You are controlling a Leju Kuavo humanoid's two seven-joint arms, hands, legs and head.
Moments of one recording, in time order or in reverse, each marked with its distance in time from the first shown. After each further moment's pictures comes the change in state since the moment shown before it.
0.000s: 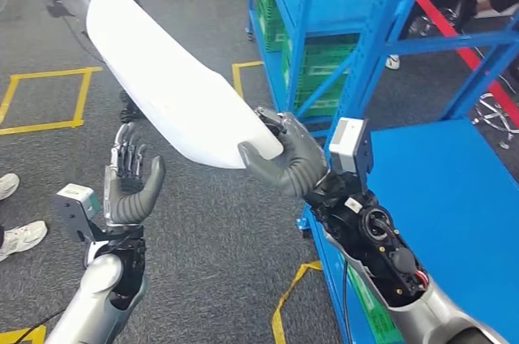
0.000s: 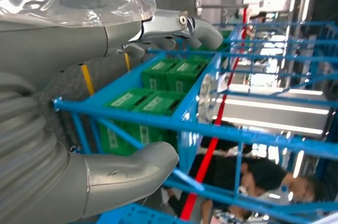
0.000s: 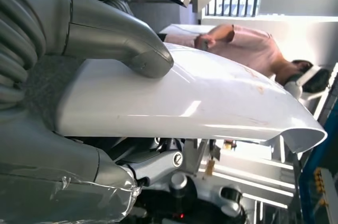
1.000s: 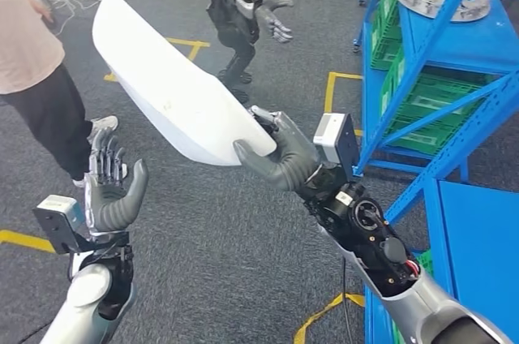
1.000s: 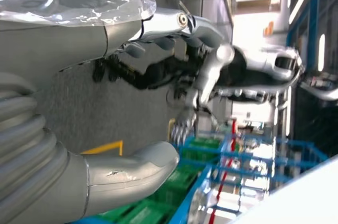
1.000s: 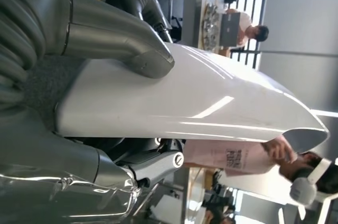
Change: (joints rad) left arm 0.050 0.042 0.010 -0.098 -0.046 0.086 0.013; right arm -0.028 0.000 0.004 0.094 -0.009 0.010 -0.033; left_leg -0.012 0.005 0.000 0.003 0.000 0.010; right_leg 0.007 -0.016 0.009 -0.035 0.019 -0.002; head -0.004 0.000
